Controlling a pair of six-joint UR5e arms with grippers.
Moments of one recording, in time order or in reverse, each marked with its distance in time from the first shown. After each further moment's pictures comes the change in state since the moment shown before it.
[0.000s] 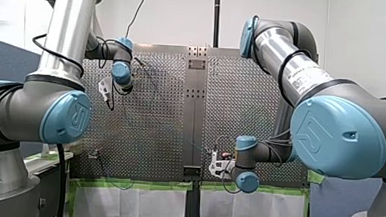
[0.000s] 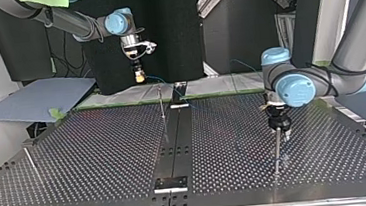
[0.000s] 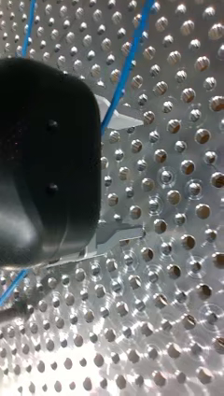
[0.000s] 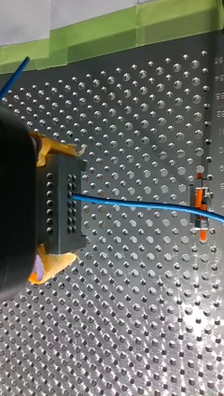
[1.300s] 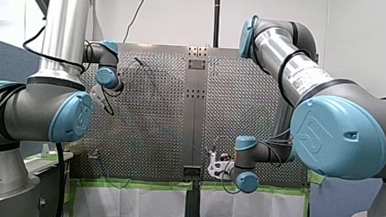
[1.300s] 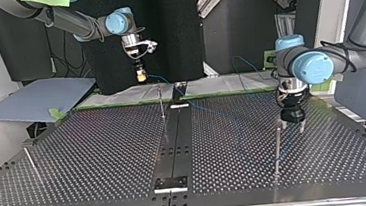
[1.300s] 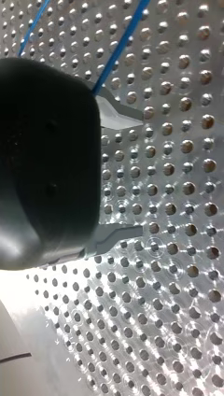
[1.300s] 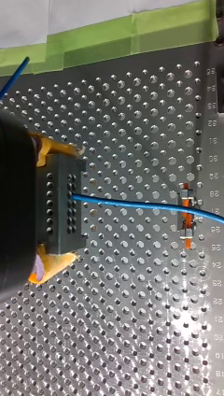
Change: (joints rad) left arm 0.108 0.087 -0.186 0.215 0.137 -0.329; right arm 0.006 0.000 0.000 0.012 -0.013 -0.018
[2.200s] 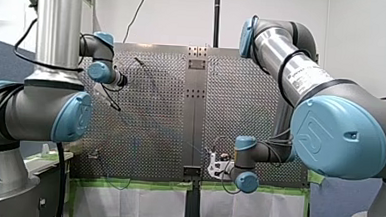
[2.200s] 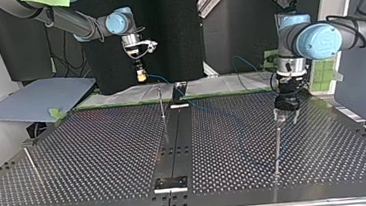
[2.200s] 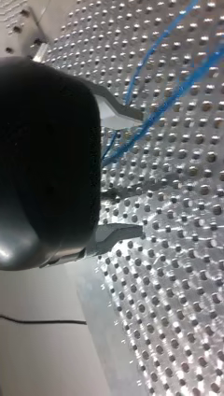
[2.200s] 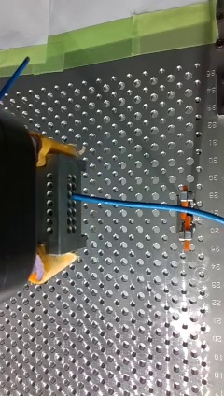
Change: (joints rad) left arm 0.015 0.162 -0.145 0.026 0.167 -0.220; right arm 0.001 0.000 0.000 0.003 0.000 -0.004
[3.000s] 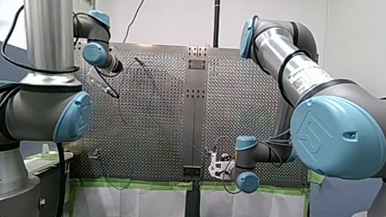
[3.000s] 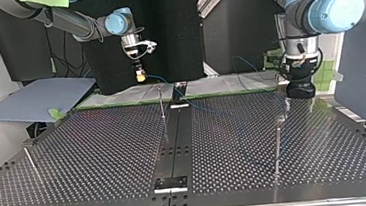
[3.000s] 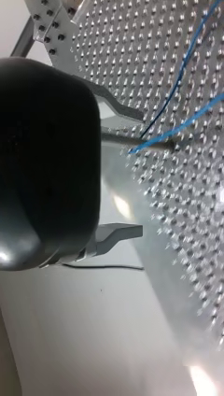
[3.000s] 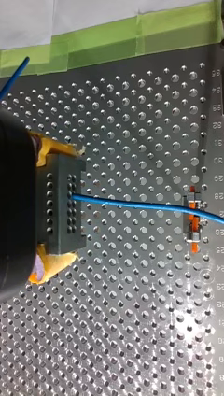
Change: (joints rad) left arm 0.003 0.205 -0.039 -0.152 -0.080 -0.048; right arm -0.006 0.000 0.000 0.002 0.000 0.000
